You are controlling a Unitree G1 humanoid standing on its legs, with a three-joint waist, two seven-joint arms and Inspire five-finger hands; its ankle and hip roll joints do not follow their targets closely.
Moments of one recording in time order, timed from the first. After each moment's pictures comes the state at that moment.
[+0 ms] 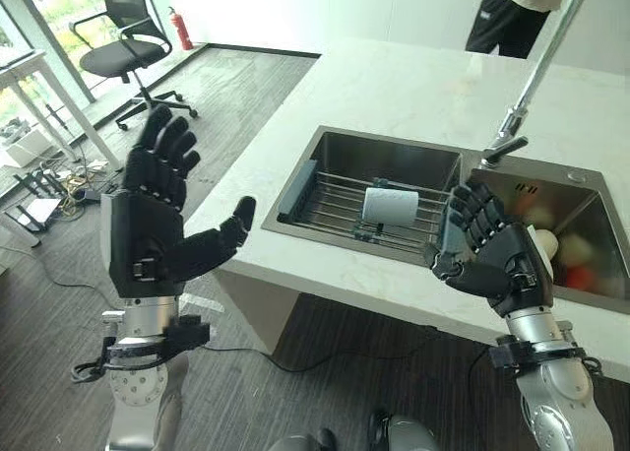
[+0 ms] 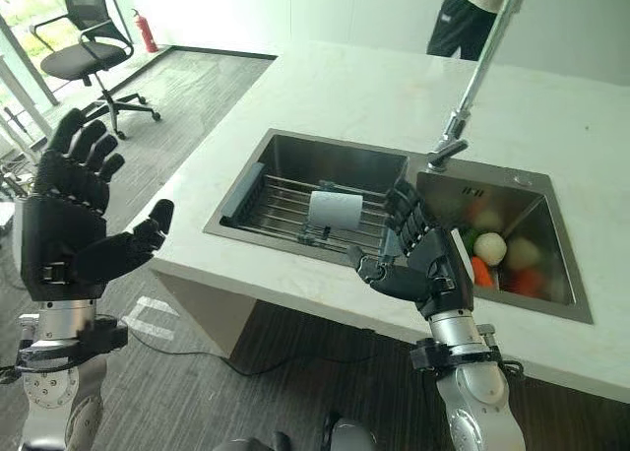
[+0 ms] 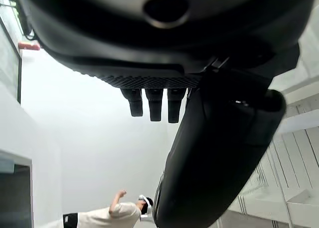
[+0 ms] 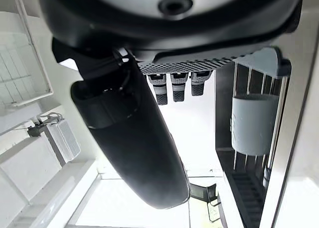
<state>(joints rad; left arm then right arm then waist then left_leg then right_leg) 0.14 0.42 0.10 -0.33 -0.39 -0.46 0.05 0.20 -0.41 -0.06 -0.39 0.48 -0.10 0.02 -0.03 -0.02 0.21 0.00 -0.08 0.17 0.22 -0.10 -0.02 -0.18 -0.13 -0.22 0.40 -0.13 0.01</state>
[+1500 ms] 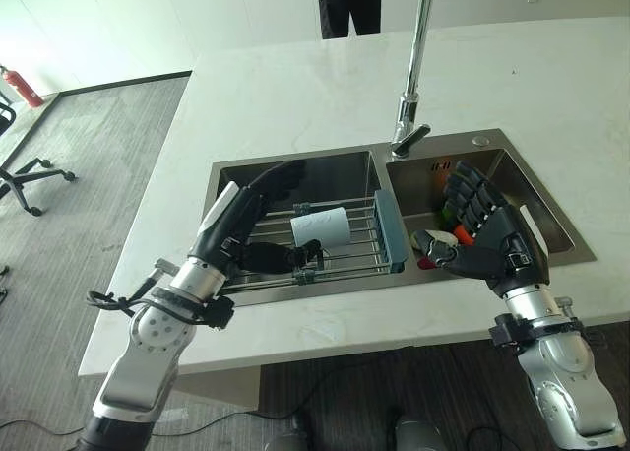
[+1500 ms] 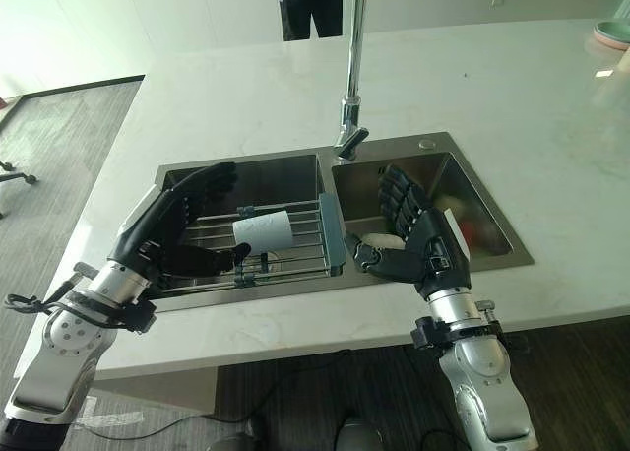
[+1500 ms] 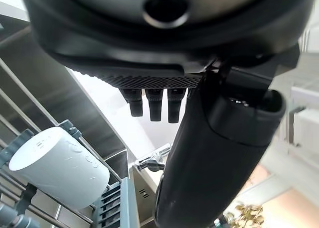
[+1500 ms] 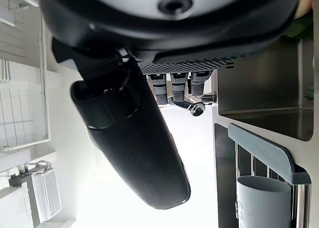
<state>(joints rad) -0.08 0.62 -0.03 -0.33 -0.18 -0.01 -0.17 0.07 -0.48 -0.03 -0.35 0.47 -0.03 0.01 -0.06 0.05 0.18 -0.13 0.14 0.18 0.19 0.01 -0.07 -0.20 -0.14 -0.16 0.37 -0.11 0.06</state>
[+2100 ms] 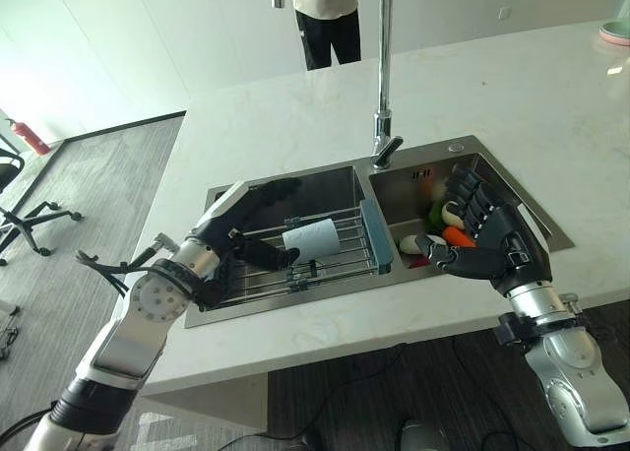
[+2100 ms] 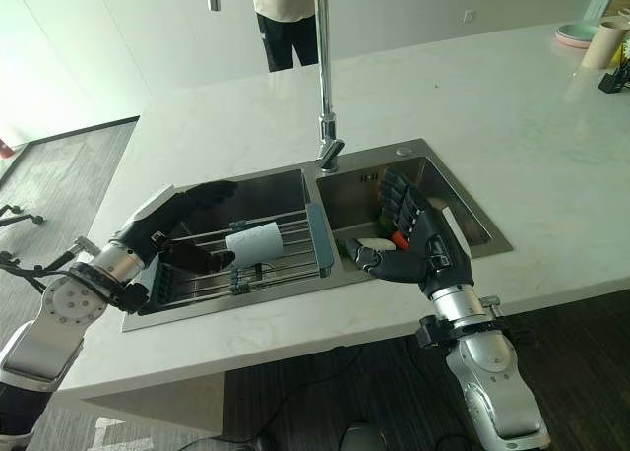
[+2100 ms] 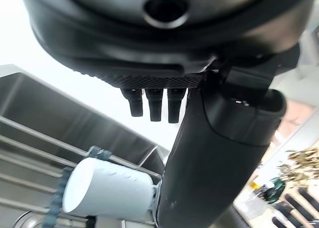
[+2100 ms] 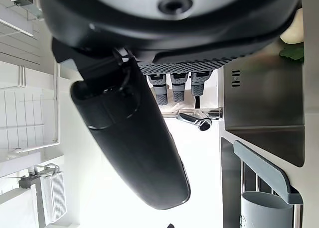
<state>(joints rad) -0.22 0.79 -0.12 -0.20 -0.03 0.16 -0.22 0.07 -0.56 -0.02 -0.34 0.47 -0.01 0.01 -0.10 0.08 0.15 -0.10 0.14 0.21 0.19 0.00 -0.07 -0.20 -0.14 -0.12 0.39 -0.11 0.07</state>
